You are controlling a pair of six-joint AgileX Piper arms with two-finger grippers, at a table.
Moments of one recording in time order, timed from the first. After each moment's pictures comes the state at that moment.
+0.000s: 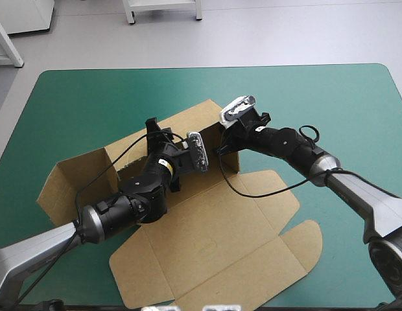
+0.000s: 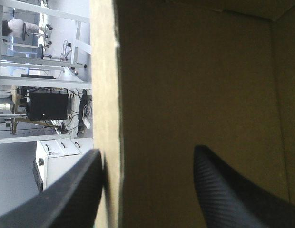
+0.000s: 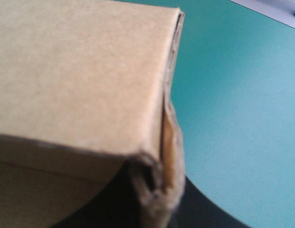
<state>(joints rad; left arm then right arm) -0.91 1.45 -1.05 1.13 0.73 -0.21 0.50 1.66 -1.20 0.90 0.22 -1.02</state>
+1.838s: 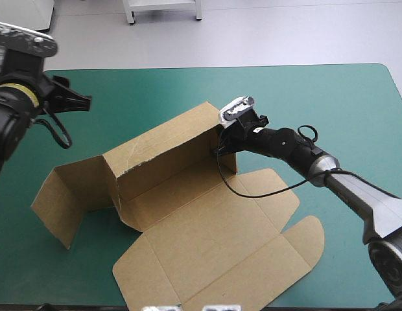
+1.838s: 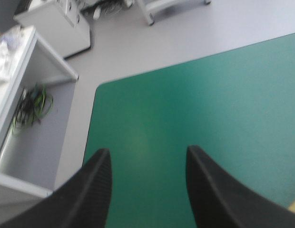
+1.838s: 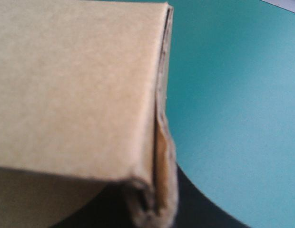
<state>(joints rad) -0.47 1.27 -1.80 0.61 1.24 -0.17 0.50 1.66 -1.21 0.88 0.24 -0.94</state>
